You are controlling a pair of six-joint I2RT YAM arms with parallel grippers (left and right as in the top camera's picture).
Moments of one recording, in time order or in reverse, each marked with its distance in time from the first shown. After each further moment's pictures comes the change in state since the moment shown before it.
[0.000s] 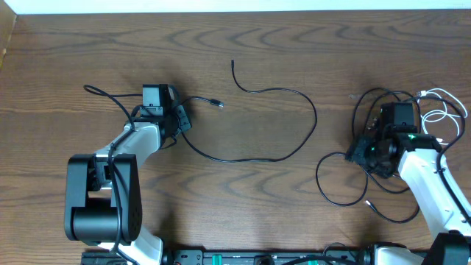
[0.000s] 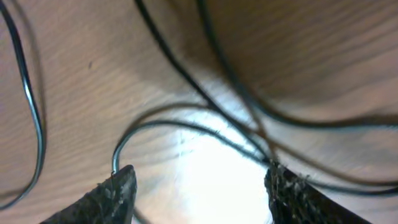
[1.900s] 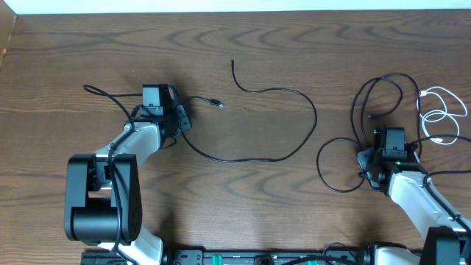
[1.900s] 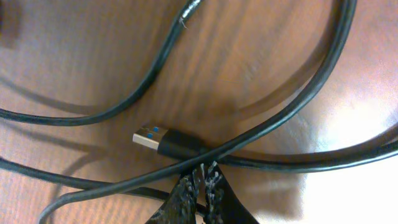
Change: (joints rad) left arm 0.000 0.000 0.000 0.002 0.001 0.000; right arm -0.006 -0.010 -0.291 0.464 0.296 0.707
